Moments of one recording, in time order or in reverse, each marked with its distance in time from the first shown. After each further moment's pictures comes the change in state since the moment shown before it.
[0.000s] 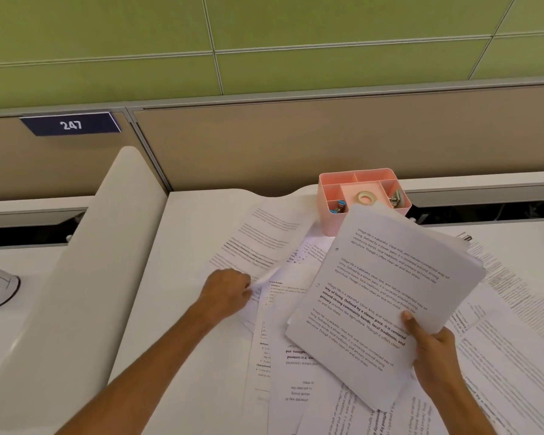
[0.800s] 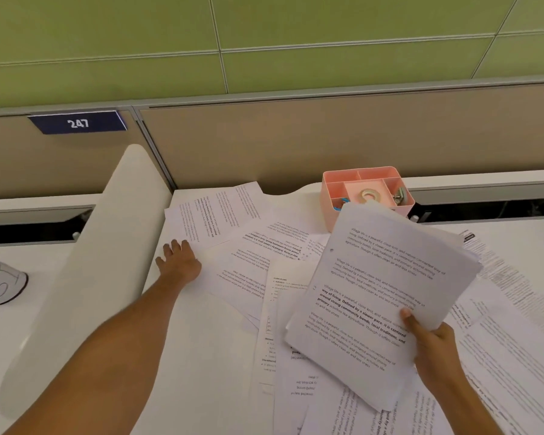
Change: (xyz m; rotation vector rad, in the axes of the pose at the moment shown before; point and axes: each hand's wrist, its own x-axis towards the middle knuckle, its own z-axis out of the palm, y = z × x) left_hand 0.046 -0.126 0.043 -0.244 -0.101 -0.625; right_hand -0.009 0.000 0.005 -0.056 -0.063 -0.035
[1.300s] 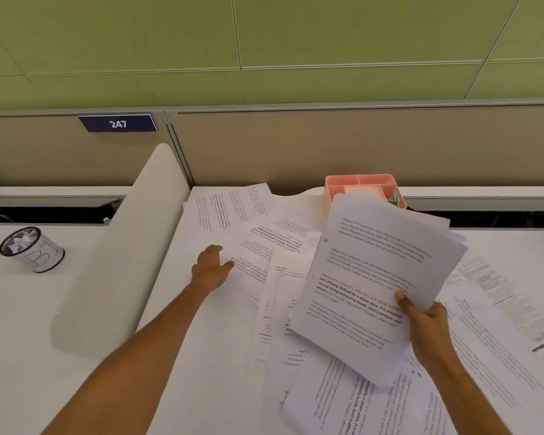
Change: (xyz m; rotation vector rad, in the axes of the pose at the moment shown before) left_hand -0.103 0.027 0.009 -0.541 0.107 0.132; right_hand -0.016 -0.036 -0.013 -0.057 -0.141 -0.122
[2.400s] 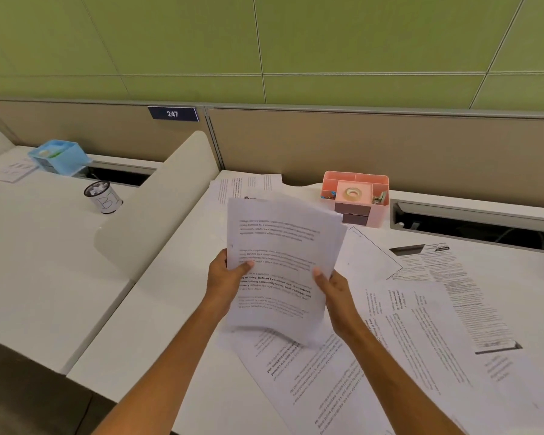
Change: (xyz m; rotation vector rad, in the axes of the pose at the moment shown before) left_hand -0.252 0.141 0.045 -0.989 0.254 -0.126; right_hand -0.027 -0.013 -0.019 -0.038 -0.650 0.050
